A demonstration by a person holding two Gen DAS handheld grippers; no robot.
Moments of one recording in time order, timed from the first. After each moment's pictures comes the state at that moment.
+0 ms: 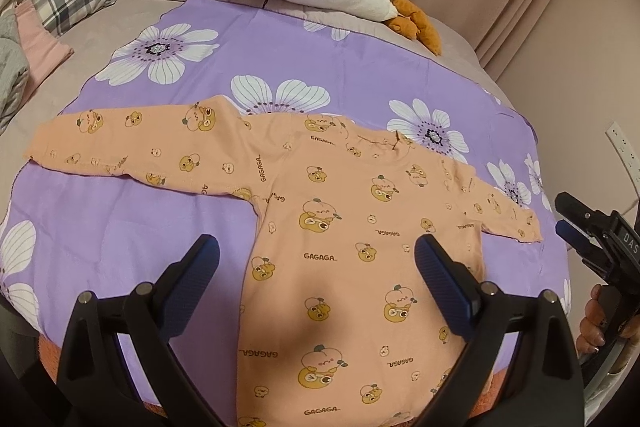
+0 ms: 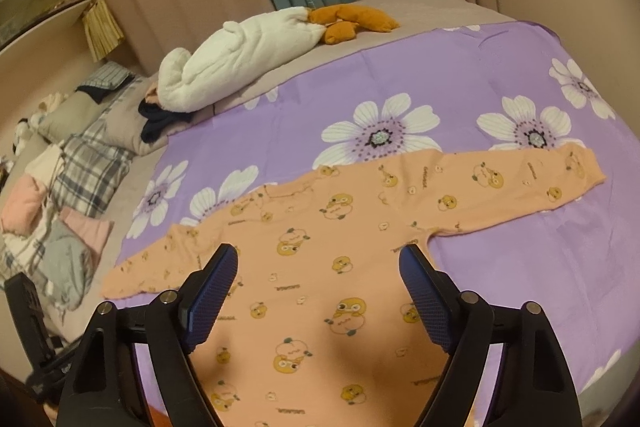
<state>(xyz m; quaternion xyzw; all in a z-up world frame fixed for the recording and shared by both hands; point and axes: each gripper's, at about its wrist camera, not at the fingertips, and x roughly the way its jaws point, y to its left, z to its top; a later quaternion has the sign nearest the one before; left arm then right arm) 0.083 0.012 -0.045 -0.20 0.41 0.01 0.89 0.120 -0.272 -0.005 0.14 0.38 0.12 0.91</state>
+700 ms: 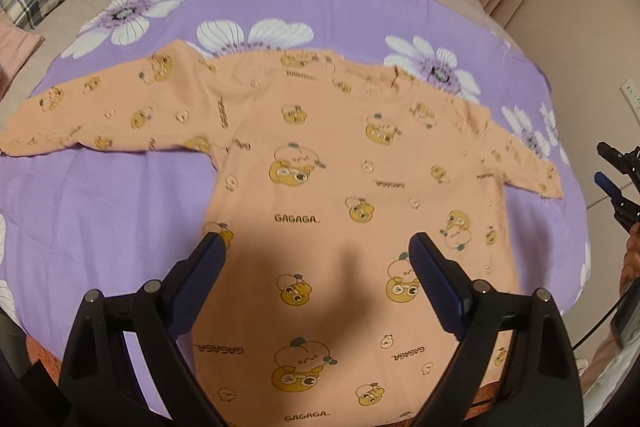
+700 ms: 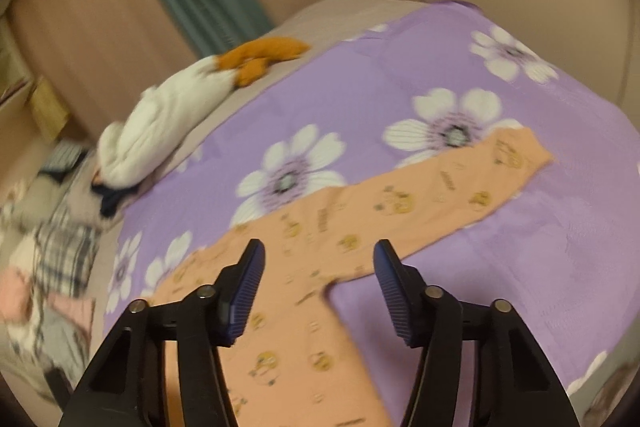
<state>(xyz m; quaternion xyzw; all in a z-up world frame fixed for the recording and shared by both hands) 0.115 -0.033 -0.099 -0.16 0.49 -0.01 0.86 0.153 -0.395 -0.024 0.25 0.36 0.02 0.90</state>
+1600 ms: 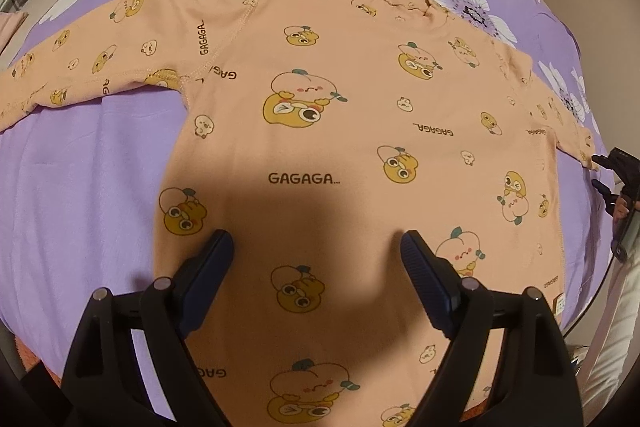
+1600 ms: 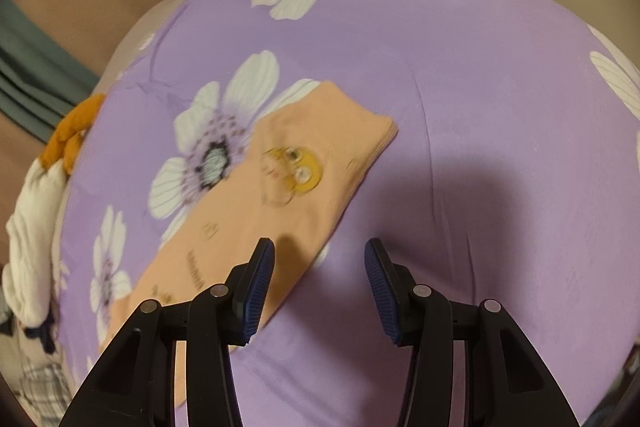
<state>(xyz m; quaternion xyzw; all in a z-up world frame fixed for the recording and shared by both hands) 0.137 -0.039 -0.157 -0.14 0.56 0.00 0.82 0.217 -0.560 -0.151 0.37 0.42 -0.18 0.81</state>
